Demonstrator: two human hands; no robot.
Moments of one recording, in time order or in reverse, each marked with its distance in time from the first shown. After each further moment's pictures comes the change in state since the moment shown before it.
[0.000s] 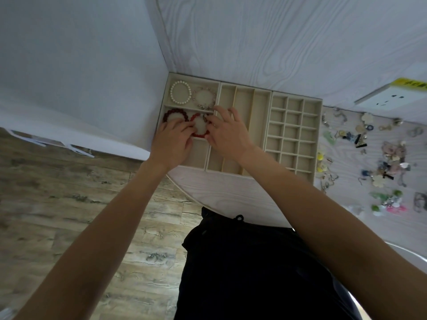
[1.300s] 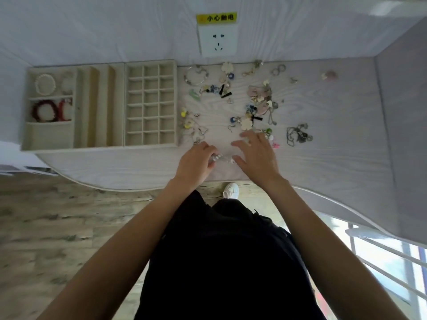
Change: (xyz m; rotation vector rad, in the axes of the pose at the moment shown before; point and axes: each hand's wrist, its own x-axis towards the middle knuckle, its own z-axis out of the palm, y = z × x) left_hand -0.004 0.384 0.110 -0.182 -0.132 0.109; right_hand -0.376 0.189 0.008 0.486 -0.075 0.563
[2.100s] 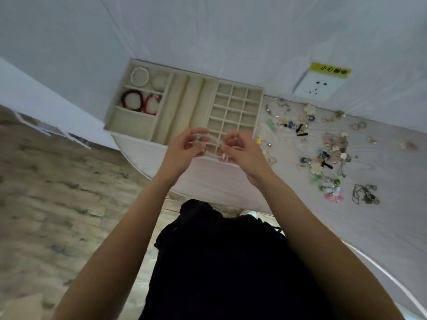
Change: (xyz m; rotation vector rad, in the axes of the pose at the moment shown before) left_hand -0.059 -0.118 -0.136 -1.137 0.339 -0.501; right_hand 0.090 -0.192 -0.005 1.173 -0.319 0.217
